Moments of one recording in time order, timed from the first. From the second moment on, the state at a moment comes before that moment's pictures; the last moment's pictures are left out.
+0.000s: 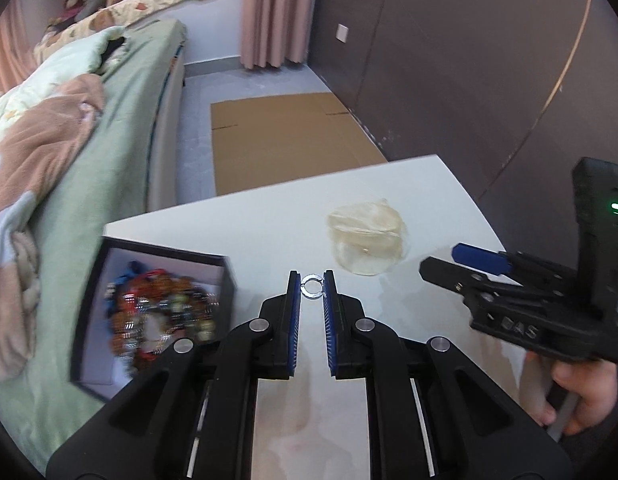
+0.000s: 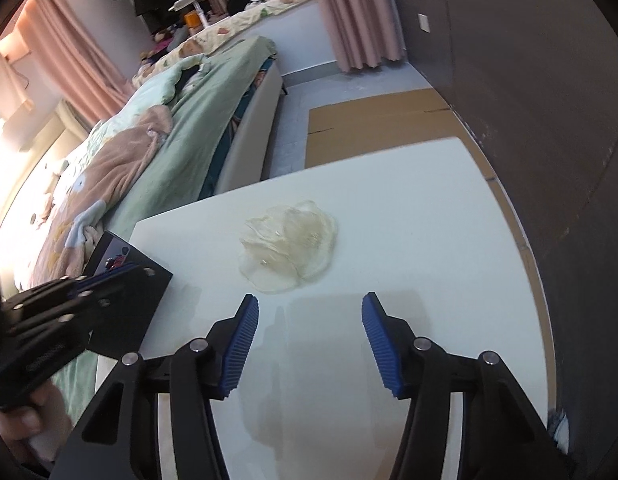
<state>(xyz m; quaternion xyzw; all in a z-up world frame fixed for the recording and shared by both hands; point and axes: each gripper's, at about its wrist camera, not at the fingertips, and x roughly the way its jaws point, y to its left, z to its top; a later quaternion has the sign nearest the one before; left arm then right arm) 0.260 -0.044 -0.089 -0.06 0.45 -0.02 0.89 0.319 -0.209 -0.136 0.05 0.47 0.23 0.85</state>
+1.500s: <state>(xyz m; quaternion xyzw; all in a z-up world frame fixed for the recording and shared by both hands) 0.162 0.126 -0.035 -0.20 0.38 0.08 0.90 0.262 -0.059 -0.025 0.03 0.41 0.40 0.82</state>
